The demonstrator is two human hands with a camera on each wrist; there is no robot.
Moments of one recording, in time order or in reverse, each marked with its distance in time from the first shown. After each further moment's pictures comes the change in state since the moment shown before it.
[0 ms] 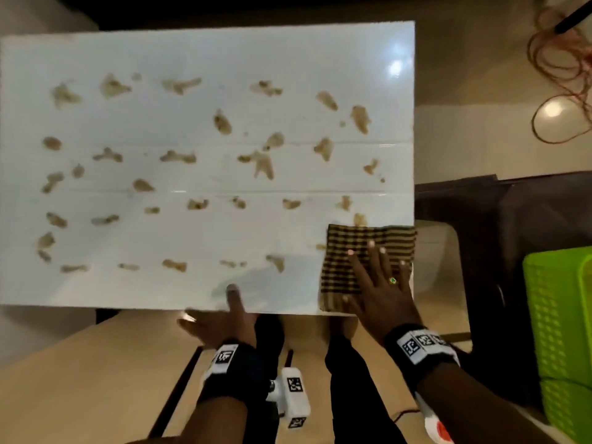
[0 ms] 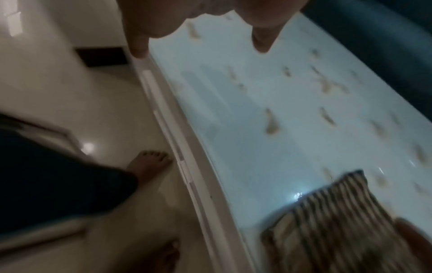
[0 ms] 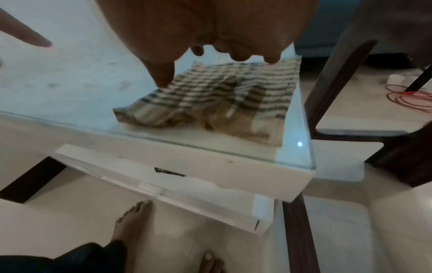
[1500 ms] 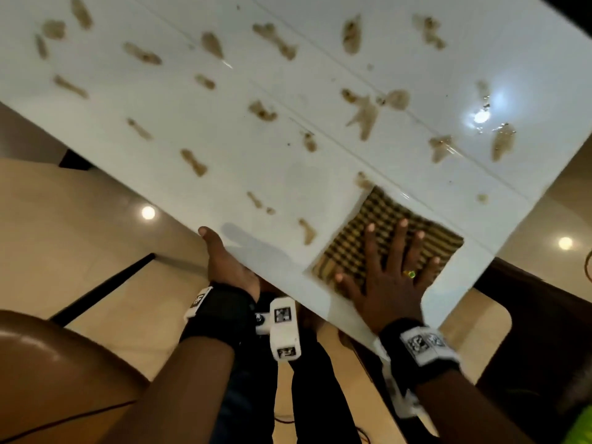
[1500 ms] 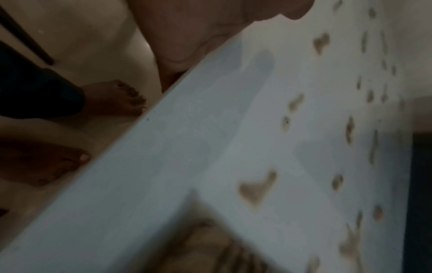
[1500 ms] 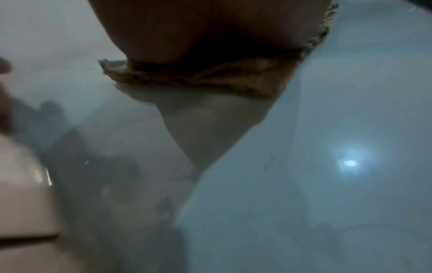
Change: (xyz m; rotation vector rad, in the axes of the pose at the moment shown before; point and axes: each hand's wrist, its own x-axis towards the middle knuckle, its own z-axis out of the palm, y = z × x) left_hand 0.026 -0.004 0.039 -1.193 -0.295 -0.567; right_hand 0.081 -0.016 0.009 -0.232 -0.071 -0.176
